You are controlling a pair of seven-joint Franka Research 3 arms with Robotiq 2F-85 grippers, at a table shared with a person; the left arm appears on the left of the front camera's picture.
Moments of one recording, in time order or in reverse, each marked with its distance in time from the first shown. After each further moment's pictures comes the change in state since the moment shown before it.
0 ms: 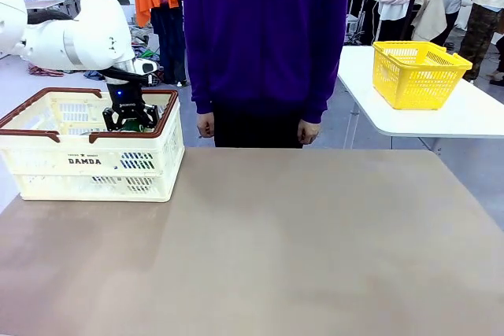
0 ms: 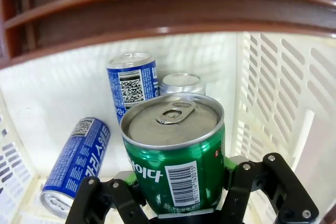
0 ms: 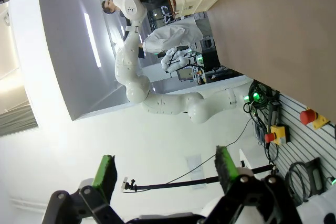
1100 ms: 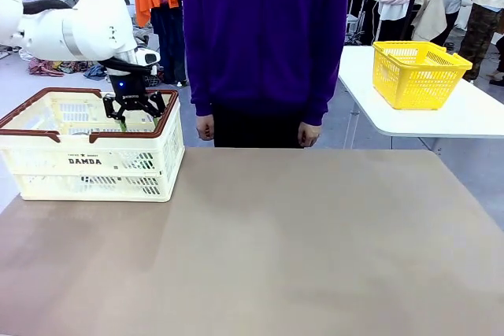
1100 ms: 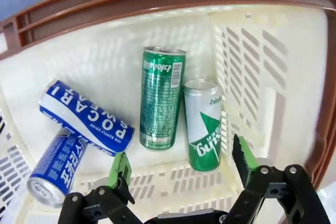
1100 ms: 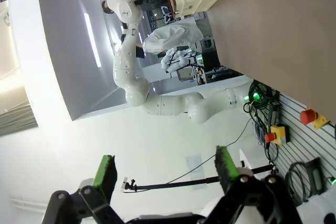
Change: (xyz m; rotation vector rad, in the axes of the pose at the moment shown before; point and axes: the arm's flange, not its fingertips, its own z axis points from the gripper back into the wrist) left arm -0.008 -0.015 0.029 -0.026 -0.030 -0.071; right arm 0.000 0.000 0.000 0.000 0.000 0.000
